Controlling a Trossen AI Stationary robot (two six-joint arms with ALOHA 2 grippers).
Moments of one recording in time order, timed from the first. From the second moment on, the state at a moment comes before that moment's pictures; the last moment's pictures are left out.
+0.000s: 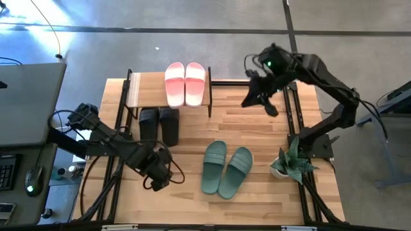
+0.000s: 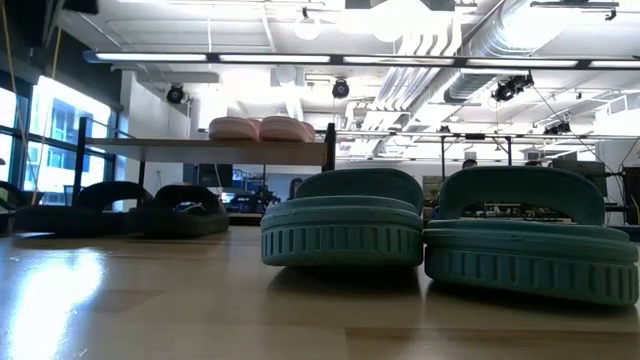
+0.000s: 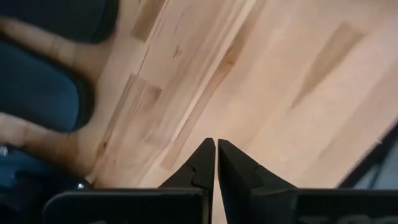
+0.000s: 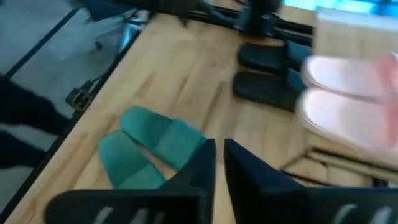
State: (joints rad) left arm -0.46 1.58 1.38 -1.36 -0.09 -1.09; right arm -0.37 1.46 1.92 -1.31 -0.55 -0.53
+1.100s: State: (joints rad) left arm -0.21 1.59 0.78 -0.86 -0.01 -1.13; right arm -0.33 1.05 1.20 -0.79 -0.26 -0.29
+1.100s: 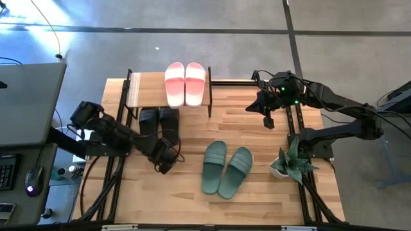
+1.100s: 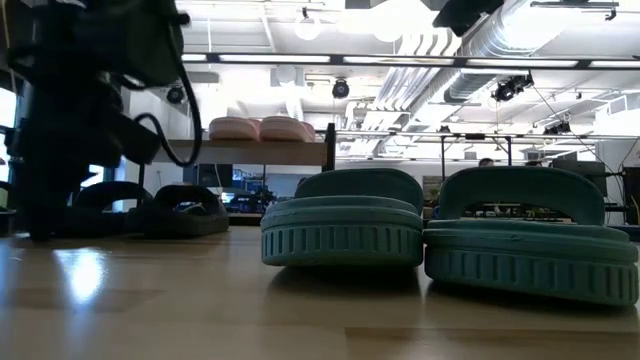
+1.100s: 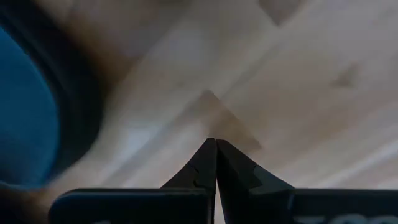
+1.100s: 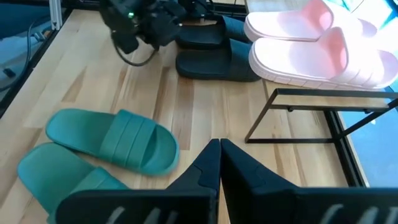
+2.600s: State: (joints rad) left arm 0.28 1.59 0.75 -0.97 -0.26 -0.73; right arm -0.33 1.05 1.20 -0.79 -0.24 -0.24
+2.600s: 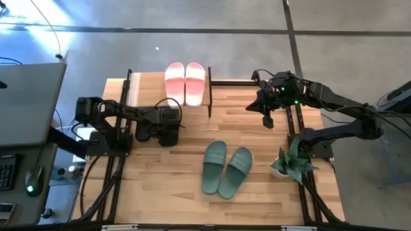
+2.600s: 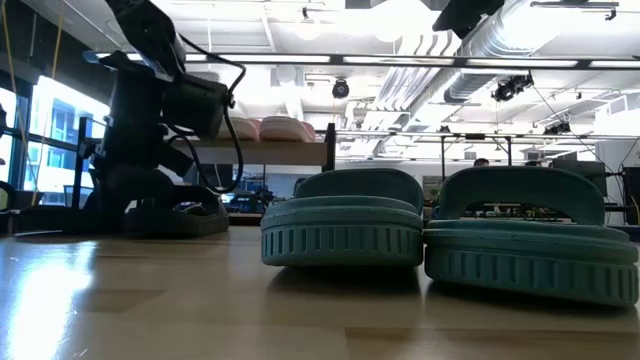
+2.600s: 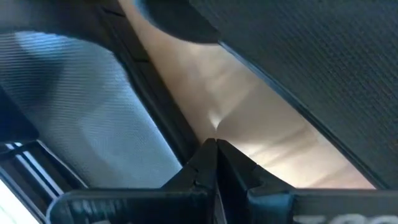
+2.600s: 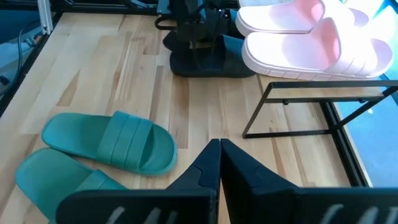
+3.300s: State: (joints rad) left arm 0.01 1.50 0.86 -1.36 -0.04 -0.92; right arm -0.33 1.05 1.20 -0.78 -0.24 -0.26
